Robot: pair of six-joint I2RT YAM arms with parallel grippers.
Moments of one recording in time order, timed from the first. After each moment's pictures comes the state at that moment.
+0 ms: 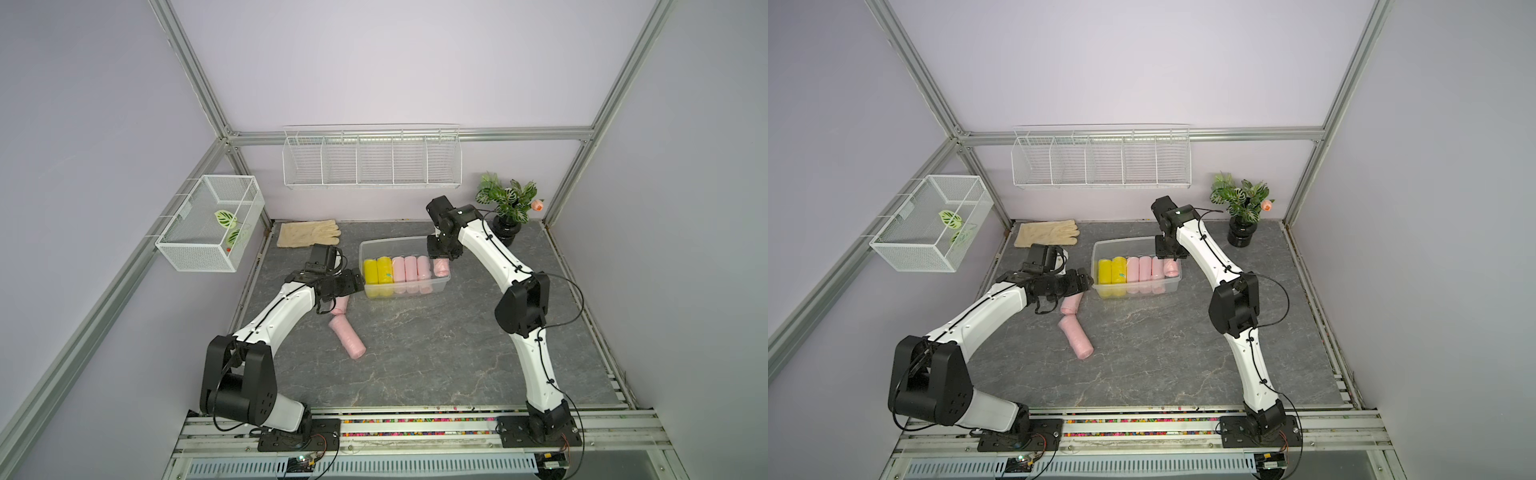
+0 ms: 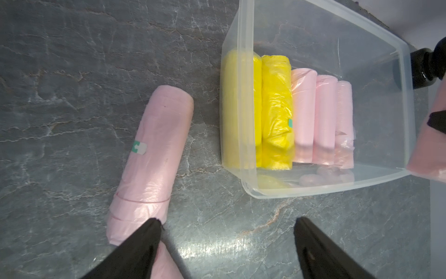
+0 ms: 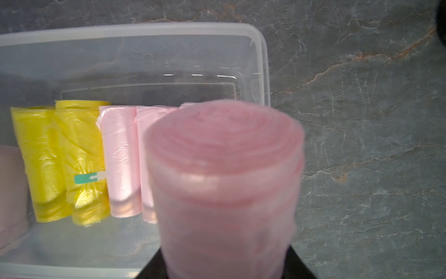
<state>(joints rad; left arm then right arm) -0.27 1.48 1.05 -0.51 0.21 -0.46 0.47 2.34 2.38 -1.29 0.09 0.39</state>
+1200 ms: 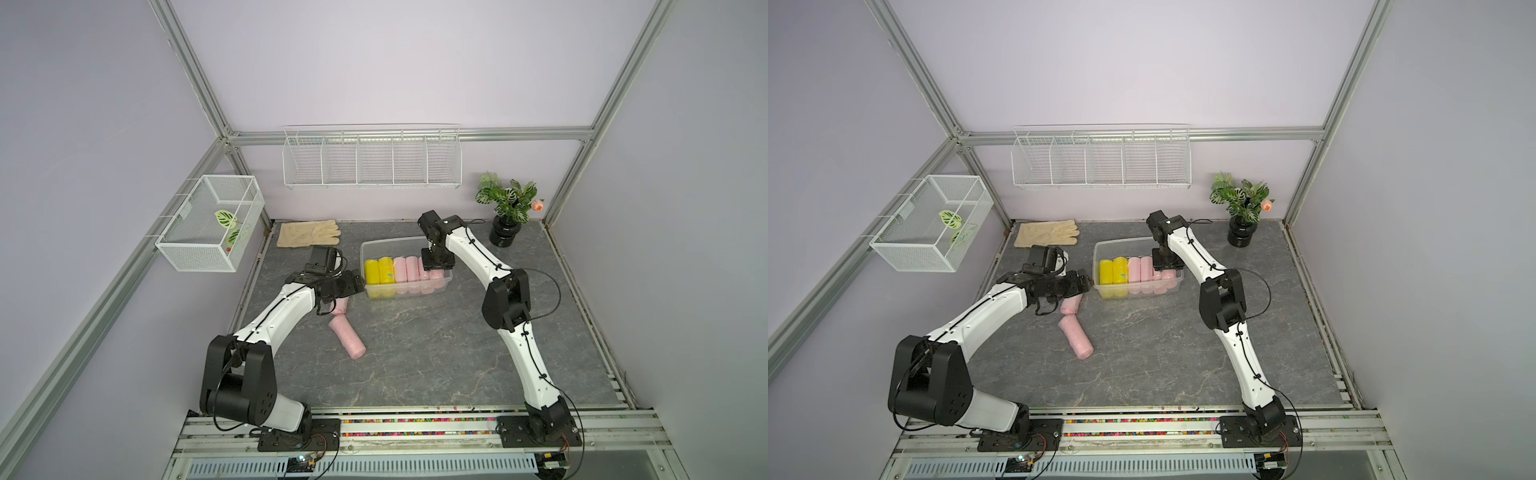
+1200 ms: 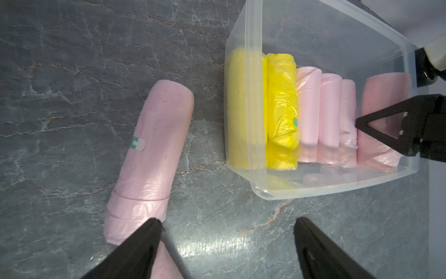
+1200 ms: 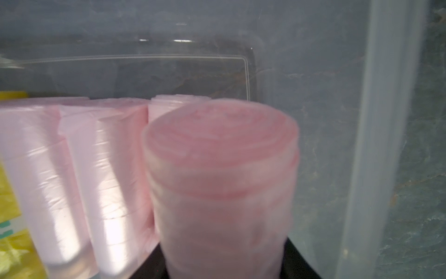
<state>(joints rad) -0.27 1.48 1.04 -0.50 0.21 -0.46 0.47 2.51 2.44 -1.32 0.09 0.39</state>
